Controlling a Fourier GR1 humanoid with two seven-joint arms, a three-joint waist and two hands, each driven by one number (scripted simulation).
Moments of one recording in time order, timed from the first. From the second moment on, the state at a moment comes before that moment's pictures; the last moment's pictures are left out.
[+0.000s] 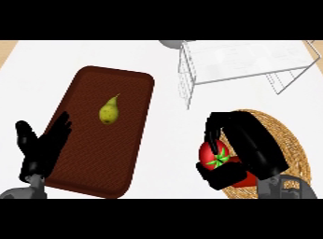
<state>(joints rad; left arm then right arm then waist) -0.03 0.23 0.03 -1.37 0.18 0.04 0.26 -0.23 -0.13 0.32 -1.91 0.69 0.37 0.41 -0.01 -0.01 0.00</state>
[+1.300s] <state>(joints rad) -0.04 0.22 0.04 -1.38 0.16 0.02 0.28 -1.06 -0.37 -0.28 -1.67 0.42 0.54 0.79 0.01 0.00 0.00</state>
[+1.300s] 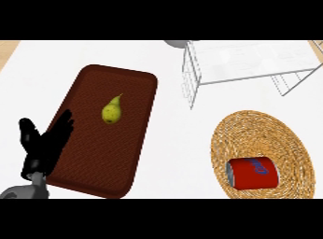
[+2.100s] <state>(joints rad) -0.07 0.20 0.05 -1.35 0.14 0.01 0.28 -1.20 -0.49 -0.20 -1.11 0.54 0.43 0.38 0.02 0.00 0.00</state>
